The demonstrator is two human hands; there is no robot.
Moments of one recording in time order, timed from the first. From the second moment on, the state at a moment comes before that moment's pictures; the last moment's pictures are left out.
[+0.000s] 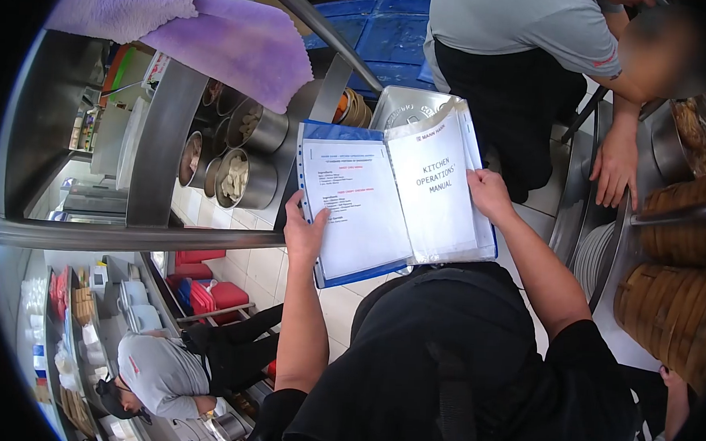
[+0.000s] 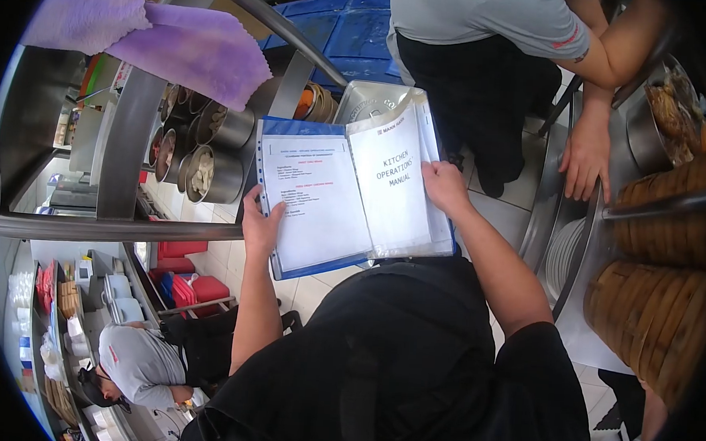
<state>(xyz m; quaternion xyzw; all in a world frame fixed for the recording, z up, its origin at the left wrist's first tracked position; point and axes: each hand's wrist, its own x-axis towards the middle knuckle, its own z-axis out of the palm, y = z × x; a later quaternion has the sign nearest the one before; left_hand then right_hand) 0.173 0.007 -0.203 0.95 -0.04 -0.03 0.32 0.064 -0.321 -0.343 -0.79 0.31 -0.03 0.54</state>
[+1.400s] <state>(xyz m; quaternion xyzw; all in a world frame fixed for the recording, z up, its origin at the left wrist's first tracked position) 0.175 0.015 -0.212 0.93 -0.11 -0.05 0.34 0.058 -0.313 -0.347 -0.78 0.31 -0.05 0.54</state>
